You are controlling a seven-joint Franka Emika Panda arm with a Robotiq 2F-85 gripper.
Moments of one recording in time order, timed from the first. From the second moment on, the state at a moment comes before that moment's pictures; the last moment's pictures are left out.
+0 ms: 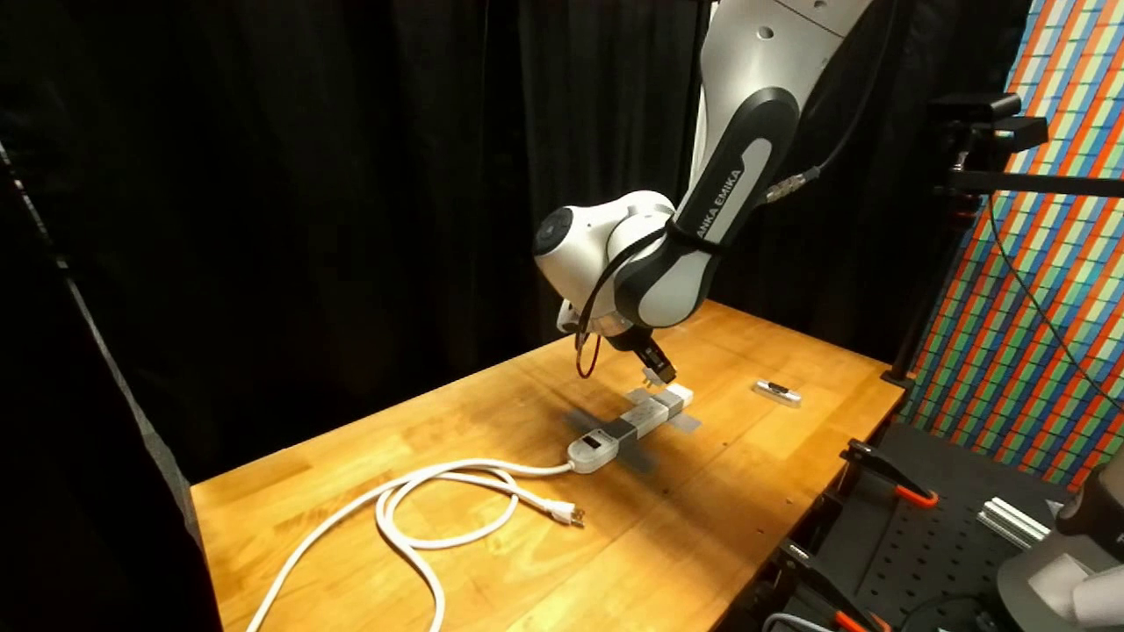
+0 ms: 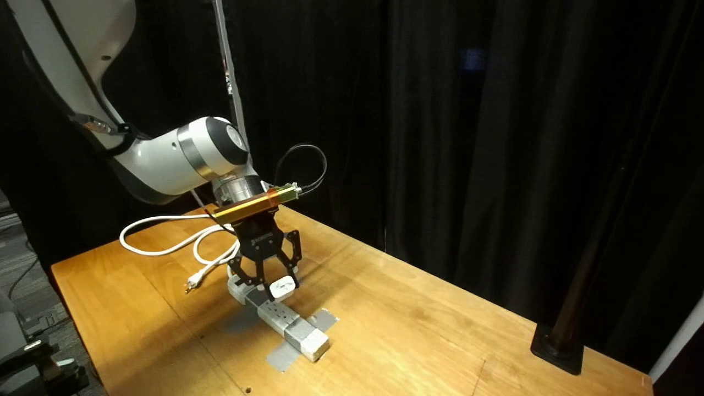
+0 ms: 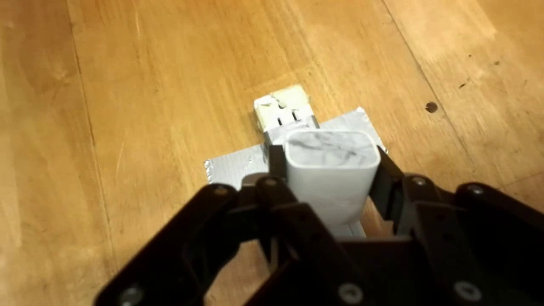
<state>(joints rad) 0.14 0.59 -0.02 -2.07 -0.89 2.21 -0.37</state>
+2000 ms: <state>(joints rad) 0.19 0.82 0.11 -1.99 -1.28 1.93 -0.22</state>
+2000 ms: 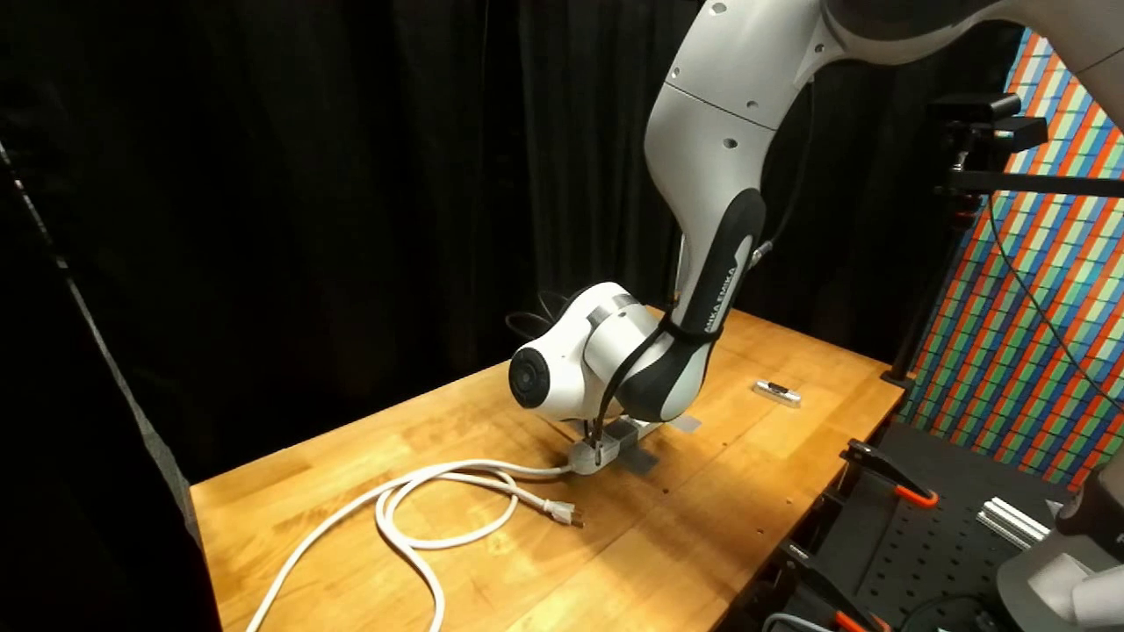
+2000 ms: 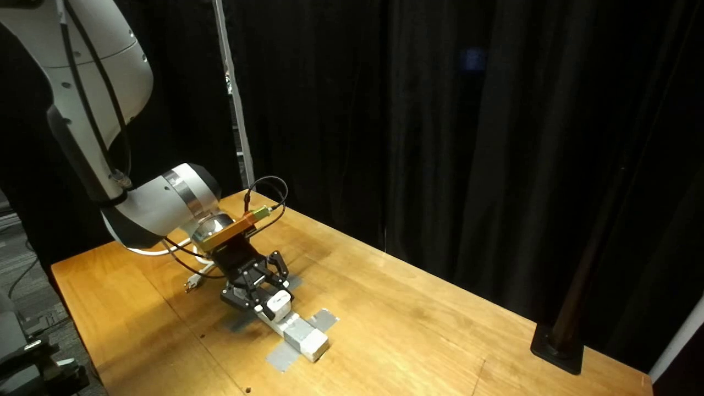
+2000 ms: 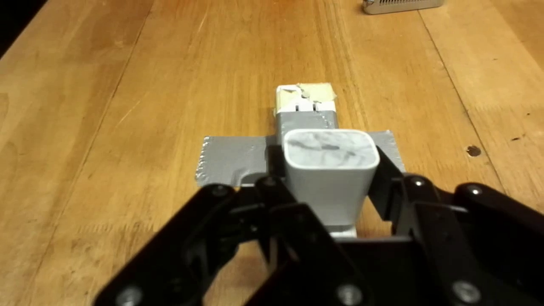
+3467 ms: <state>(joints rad) 0.12 0.85 0.24 -1.93 -1.09 1.87 -0.26</state>
